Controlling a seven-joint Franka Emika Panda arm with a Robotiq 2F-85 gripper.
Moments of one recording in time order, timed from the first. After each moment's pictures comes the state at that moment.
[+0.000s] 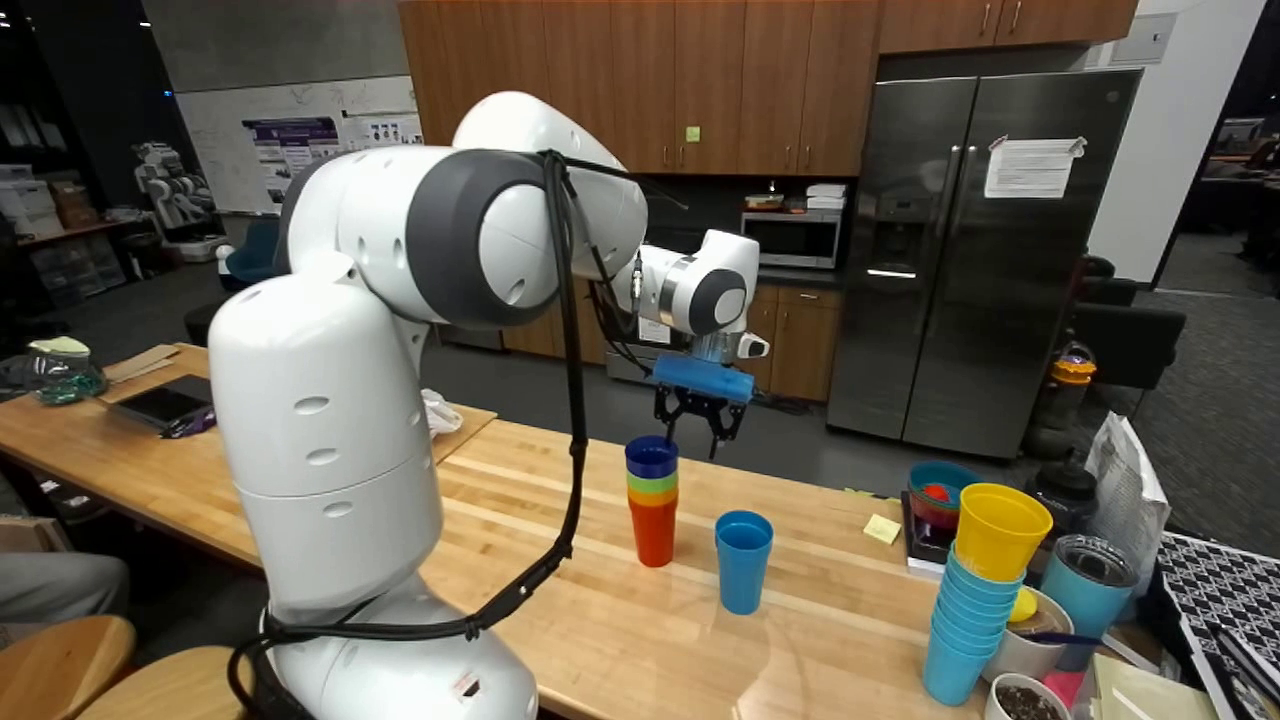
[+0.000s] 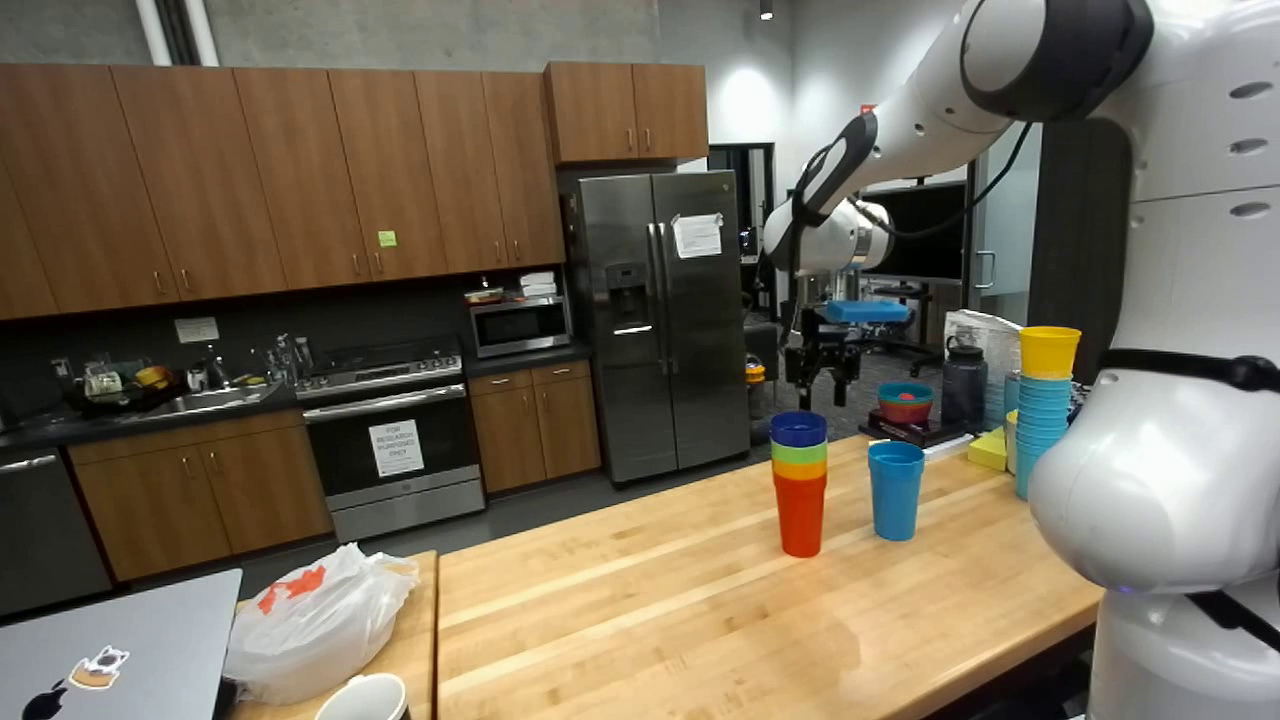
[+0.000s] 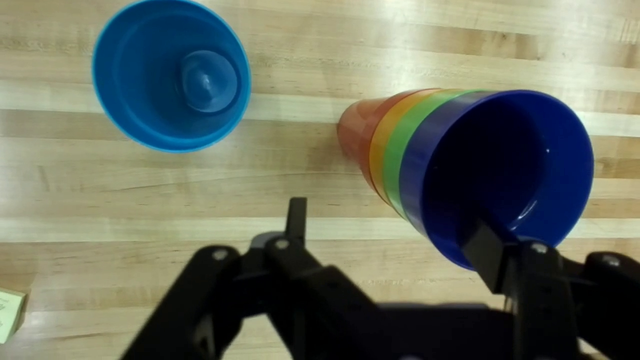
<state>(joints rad) -0.05 0.05 -0.04 -2.09 0.12 2.02 -0.32</state>
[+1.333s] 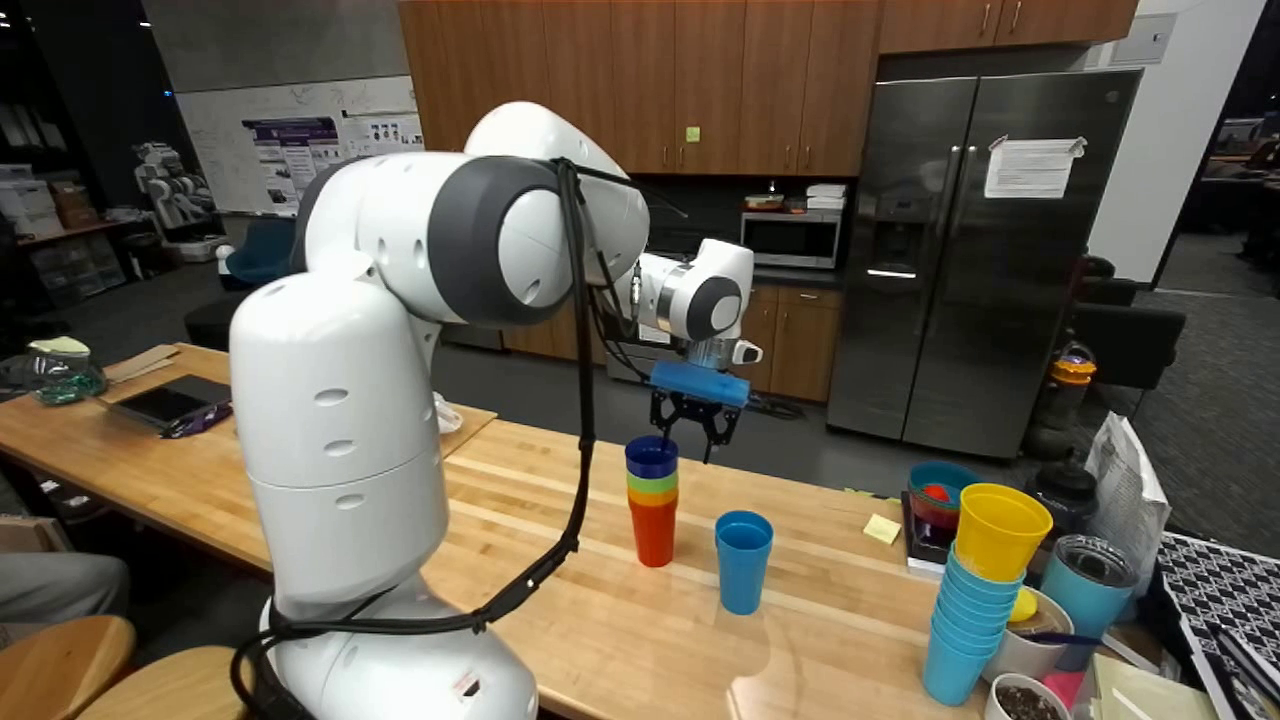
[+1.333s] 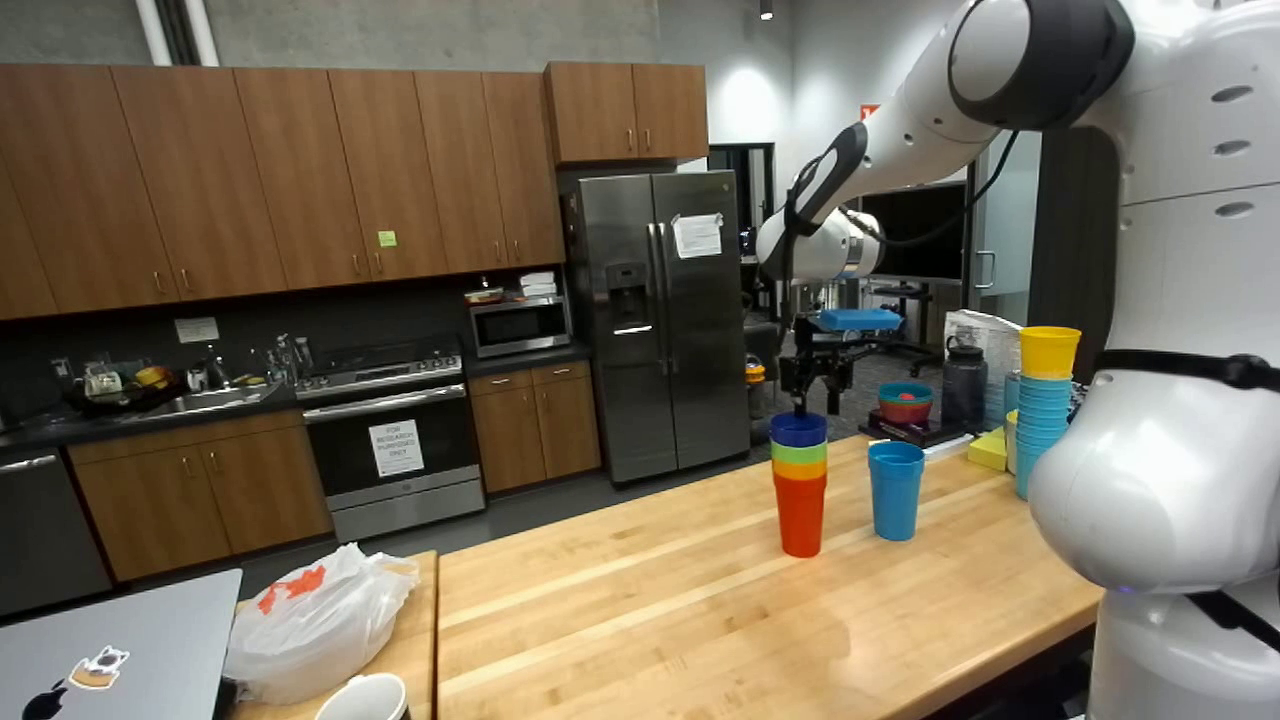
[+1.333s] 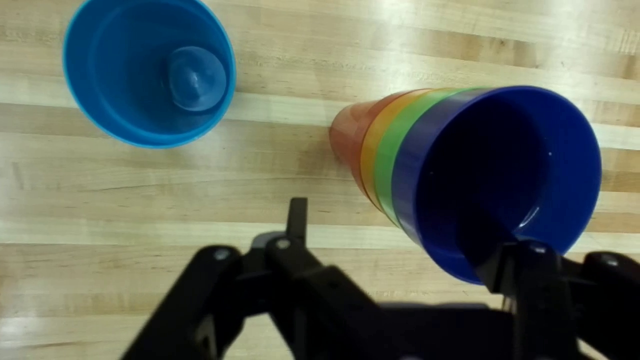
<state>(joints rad) -0.05 0.09 -0.02 -2.08 0.12 2.02 -0.33</state>
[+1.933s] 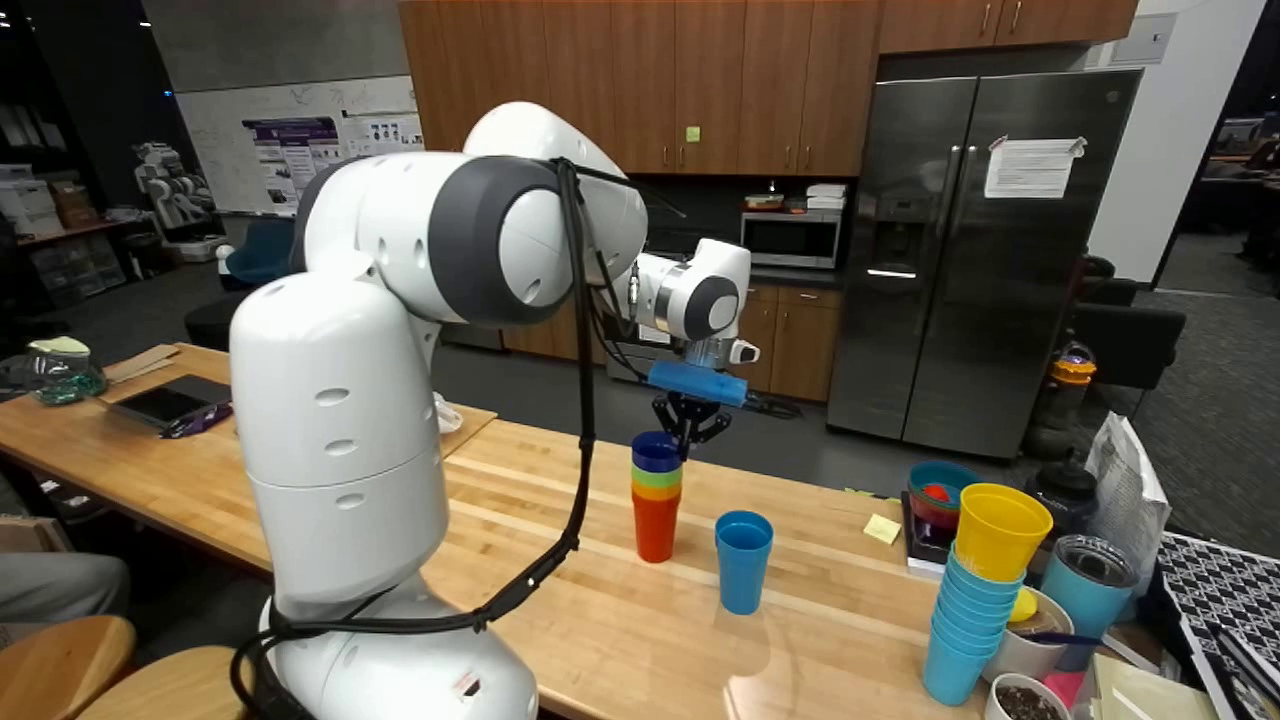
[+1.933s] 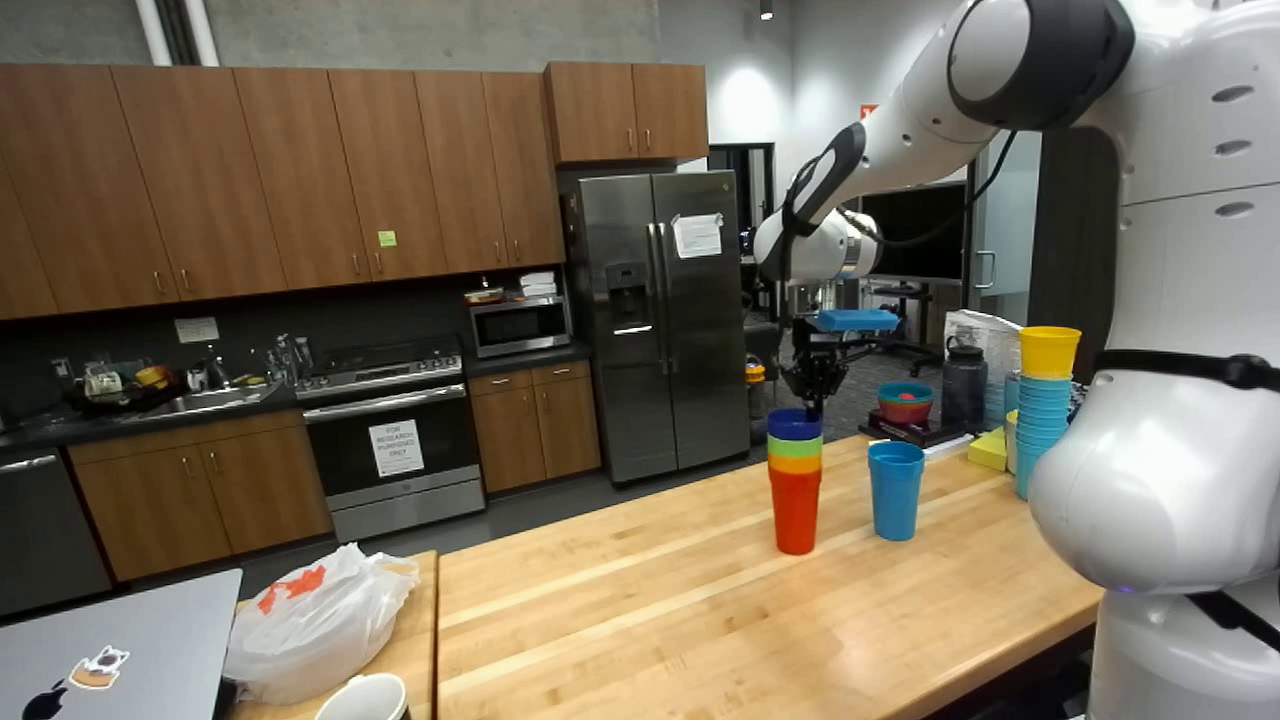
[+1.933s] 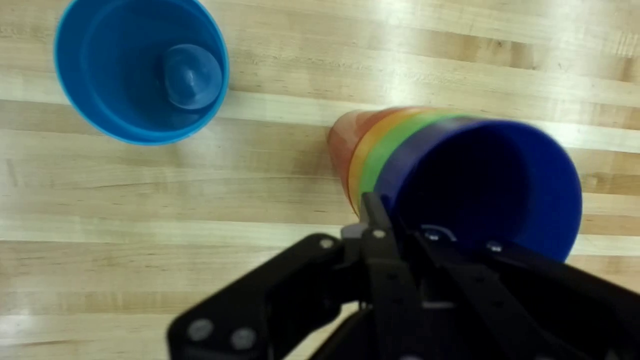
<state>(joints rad) -0.04 0.09 -0.01 -2.08 0.12 2.02 -0.34</state>
